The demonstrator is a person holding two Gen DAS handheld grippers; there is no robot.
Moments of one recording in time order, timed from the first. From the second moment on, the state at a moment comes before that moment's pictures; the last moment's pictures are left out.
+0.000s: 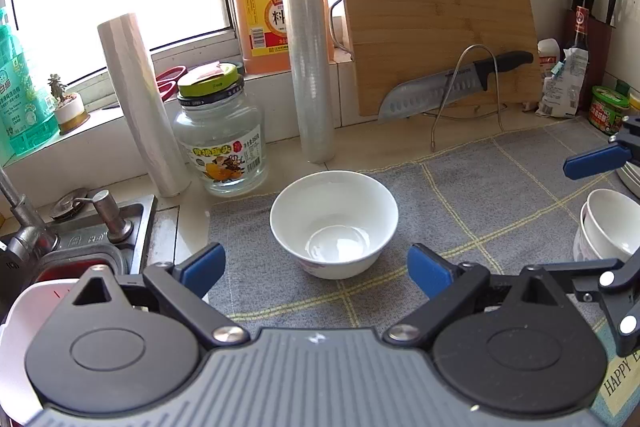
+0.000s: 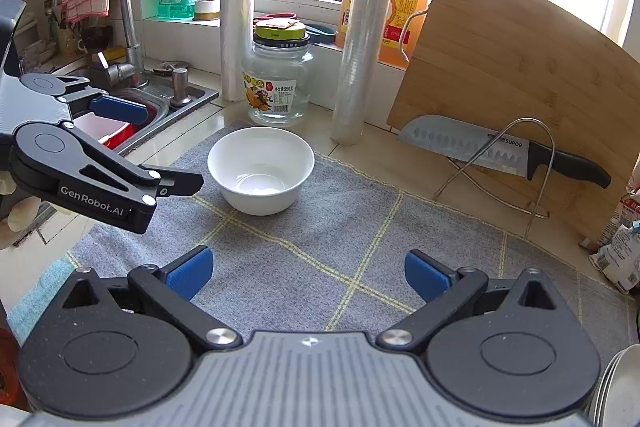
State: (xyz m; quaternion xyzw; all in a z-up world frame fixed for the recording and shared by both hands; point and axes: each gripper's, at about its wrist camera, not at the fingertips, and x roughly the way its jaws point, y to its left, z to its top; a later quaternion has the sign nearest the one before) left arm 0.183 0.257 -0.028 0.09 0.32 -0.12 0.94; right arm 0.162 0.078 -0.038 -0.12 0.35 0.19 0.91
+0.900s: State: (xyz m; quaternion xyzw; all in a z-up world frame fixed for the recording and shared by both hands) left arm 0.302 0.271 -0.072 0.08 0.39 -0.20 0.89; right arm 0.233 0.157 -0.096 -0.14 0.37 0.21 0.89
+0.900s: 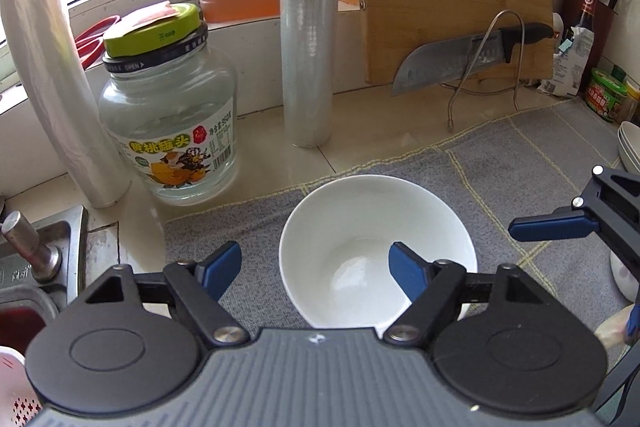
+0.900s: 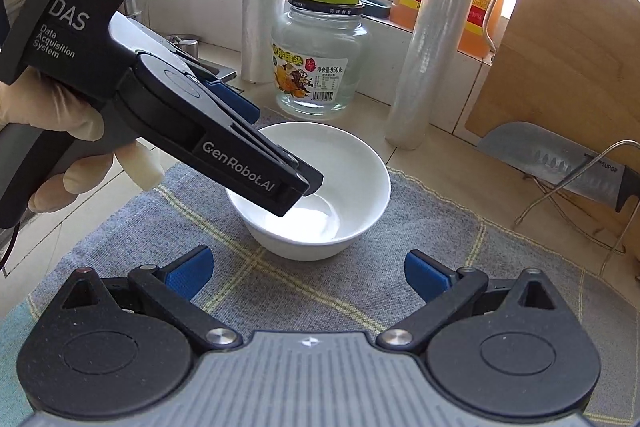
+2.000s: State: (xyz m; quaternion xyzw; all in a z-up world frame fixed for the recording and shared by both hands) left arm 0.328 0.260 -0.083 0.12 0.42 -0.27 0.86; right arm 0.261 0.167 -0.112 -0.16 0.38 0.23 0.88
